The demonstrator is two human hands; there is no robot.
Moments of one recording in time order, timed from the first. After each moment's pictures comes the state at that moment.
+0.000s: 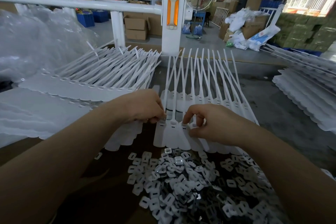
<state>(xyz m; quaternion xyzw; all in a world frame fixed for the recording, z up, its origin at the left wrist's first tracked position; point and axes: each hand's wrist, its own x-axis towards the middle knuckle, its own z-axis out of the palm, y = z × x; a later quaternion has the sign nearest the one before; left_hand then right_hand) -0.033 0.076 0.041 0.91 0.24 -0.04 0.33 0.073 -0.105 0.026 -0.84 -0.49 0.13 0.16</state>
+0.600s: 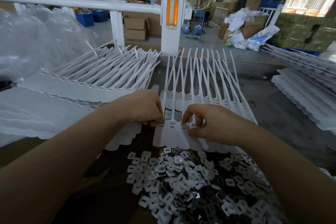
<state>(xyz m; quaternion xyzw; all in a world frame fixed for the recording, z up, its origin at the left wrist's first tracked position) -0.032 0.076 0.037 0.93 0.22 -0.04 0.28 0.072 -0.106 0.026 -0.84 -0.50 0.13 0.16</state>
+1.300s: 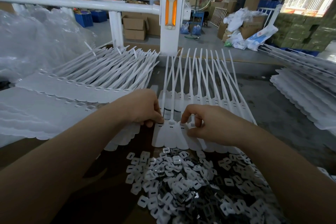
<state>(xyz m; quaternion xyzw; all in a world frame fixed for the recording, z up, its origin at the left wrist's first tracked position) -0.032 0.083 0.032 0.94 0.20 -0.04 0.27 0.072 -0.107 0.025 -0.84 -0.50 0.13 0.15</state>
